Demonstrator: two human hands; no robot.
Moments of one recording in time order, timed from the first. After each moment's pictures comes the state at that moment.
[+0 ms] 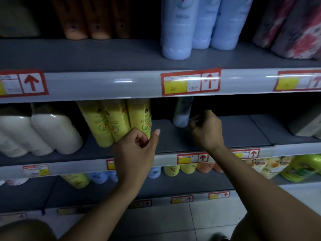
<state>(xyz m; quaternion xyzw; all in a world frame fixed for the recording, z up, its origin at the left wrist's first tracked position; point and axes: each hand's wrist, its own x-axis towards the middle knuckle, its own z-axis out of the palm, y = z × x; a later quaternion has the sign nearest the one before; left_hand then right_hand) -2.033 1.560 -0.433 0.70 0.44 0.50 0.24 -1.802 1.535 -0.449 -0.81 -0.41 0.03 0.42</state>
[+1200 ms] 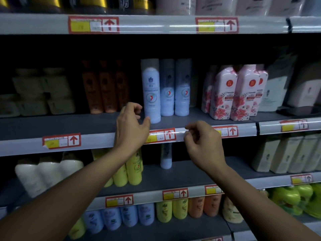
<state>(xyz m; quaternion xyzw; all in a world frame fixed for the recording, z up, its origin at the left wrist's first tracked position) -2.004 1.557 -0.241 0.75 0.33 0.55 0.14 -1.835 1.416 -0.283 -0.66 -0.51 -0.17 0.53</state>
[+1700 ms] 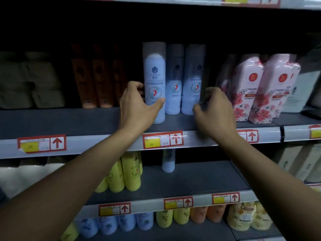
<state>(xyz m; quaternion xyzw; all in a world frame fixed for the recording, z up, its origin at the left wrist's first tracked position) -1.959 1.611 -0.219 0.73 0.36 0.56 0.19 -1.787 1.491 -0.224 -0.76 -0.44 -0.16 0.46</state>
